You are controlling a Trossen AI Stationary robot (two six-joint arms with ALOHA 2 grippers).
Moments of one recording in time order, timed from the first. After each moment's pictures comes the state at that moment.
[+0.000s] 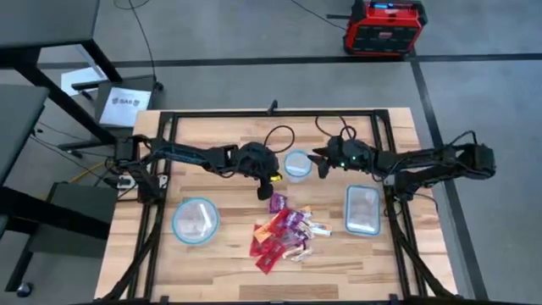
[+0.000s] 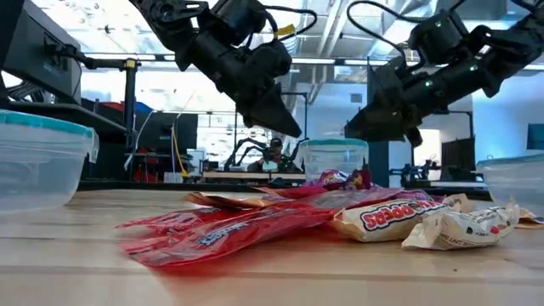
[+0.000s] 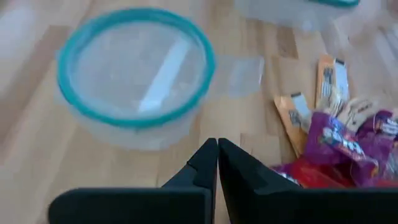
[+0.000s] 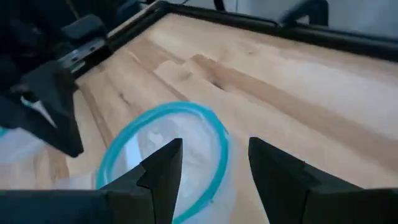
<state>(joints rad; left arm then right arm) 0.13 1.72 1.04 0.14 0.07 -0.03 -0.30 1.17 0.36 0.40 0.16 0.51</state>
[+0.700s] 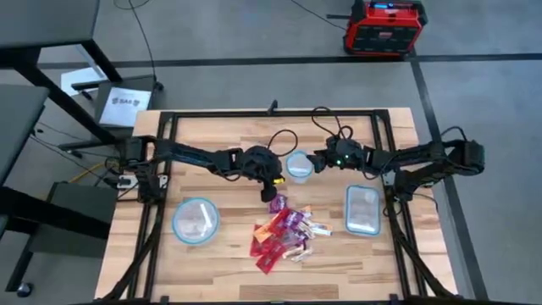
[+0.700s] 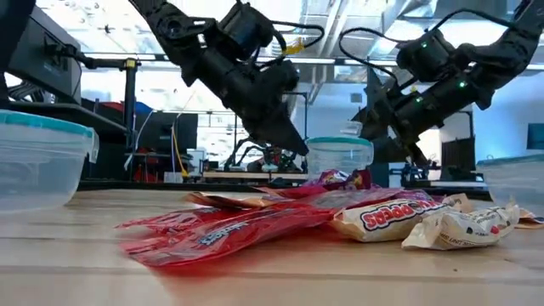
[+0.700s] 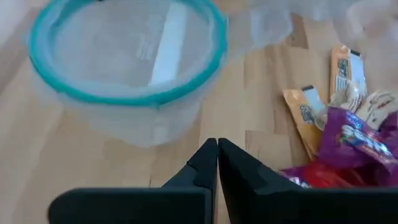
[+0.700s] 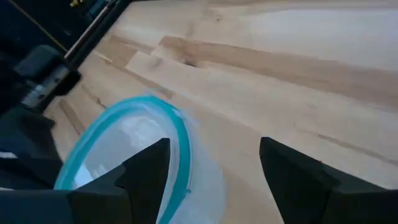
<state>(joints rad) 0.12 1.82 1.04 0.26 0.06 -0.05 -0.34 1.31 0.36 0.45 0.13 0.71</state>
